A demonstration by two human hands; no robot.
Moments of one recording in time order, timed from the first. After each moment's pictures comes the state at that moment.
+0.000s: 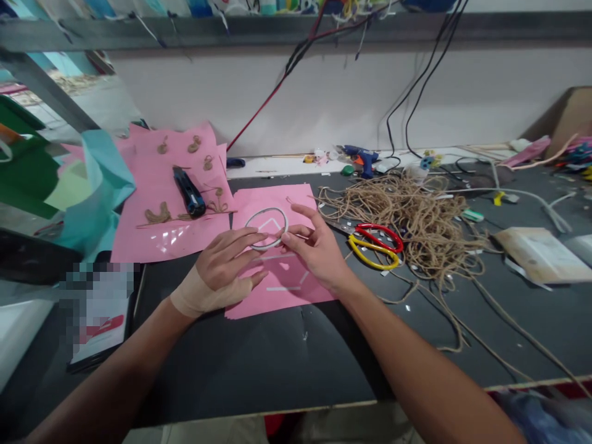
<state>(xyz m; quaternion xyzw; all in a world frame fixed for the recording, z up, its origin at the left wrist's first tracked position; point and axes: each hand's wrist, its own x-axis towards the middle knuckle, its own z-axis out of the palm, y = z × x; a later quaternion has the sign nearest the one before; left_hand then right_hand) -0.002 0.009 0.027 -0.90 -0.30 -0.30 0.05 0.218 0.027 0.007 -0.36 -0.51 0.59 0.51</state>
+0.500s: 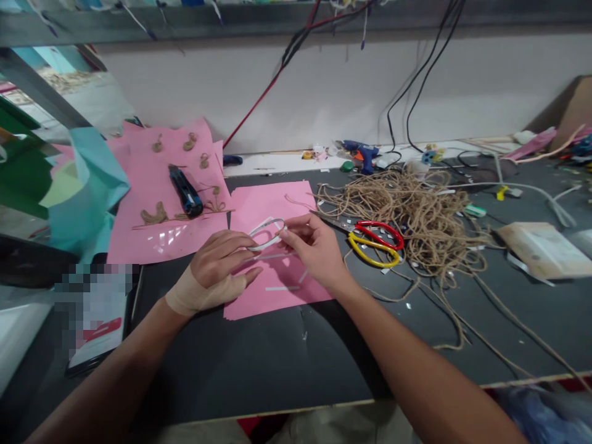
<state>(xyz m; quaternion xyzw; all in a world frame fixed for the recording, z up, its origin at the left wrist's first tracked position) -0.006 0.015 0.023 -0.89 -0.31 -0.32 0.02 0.213 0.025 0.012 -0.45 -0.53 0.50 0.51</state>
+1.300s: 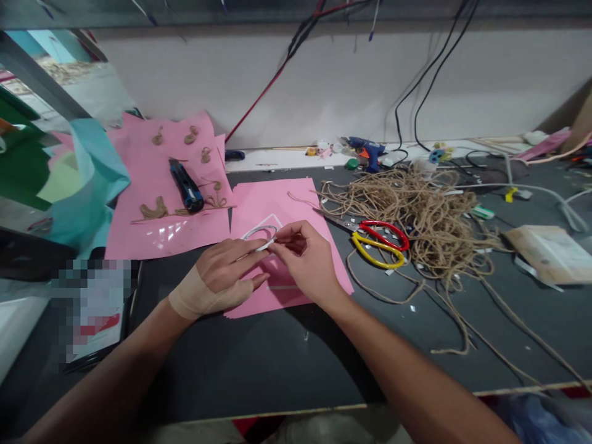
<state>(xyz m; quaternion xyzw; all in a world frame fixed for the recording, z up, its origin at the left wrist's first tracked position) -0.003 0.004 0.018 -0.91 -0.31 -0.26 0.04 0.196 0.011 0.004 -0.45 -0.57 0.44 0.53</state>
